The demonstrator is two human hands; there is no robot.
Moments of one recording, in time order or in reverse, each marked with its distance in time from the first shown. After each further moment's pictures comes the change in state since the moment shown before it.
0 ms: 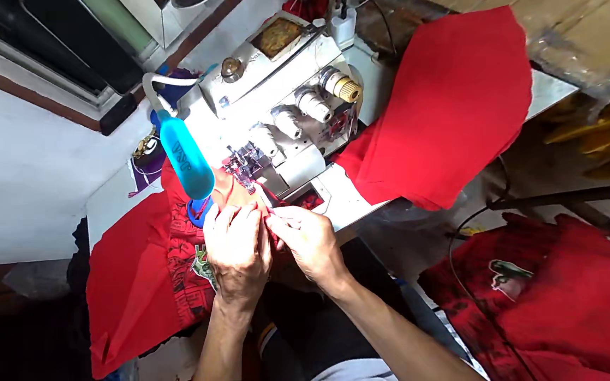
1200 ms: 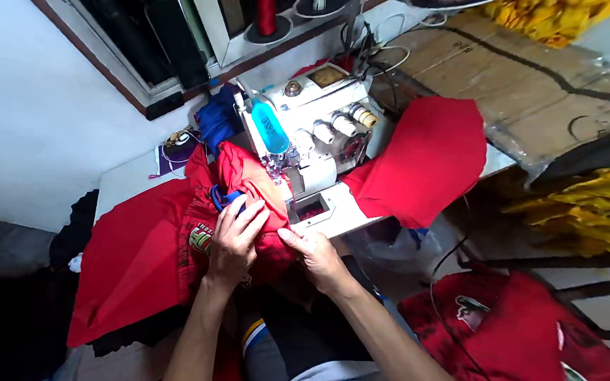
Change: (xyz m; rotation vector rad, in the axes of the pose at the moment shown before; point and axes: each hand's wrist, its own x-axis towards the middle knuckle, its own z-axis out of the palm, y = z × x) left_hand -0.040 -0.050 -0.022 -0.261 -0.005 0.113; right_hand -0.029 0.008 -0.006 0.221 -0.338 0.186
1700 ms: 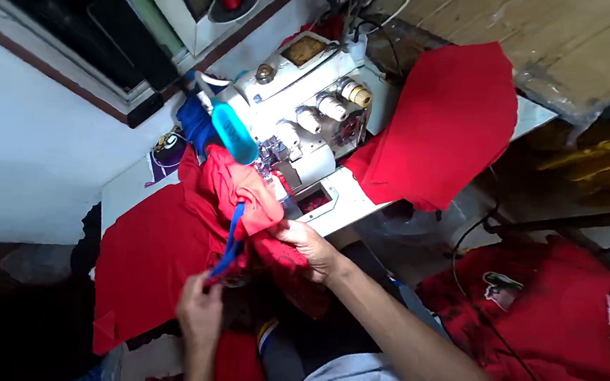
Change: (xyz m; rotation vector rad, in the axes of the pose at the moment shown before) left_hand -0.100 0.014 -0.043 0.085 -0.025 -0.830; right_hand 0.021 -0.002 0.005 0.383 -0.223 0.202
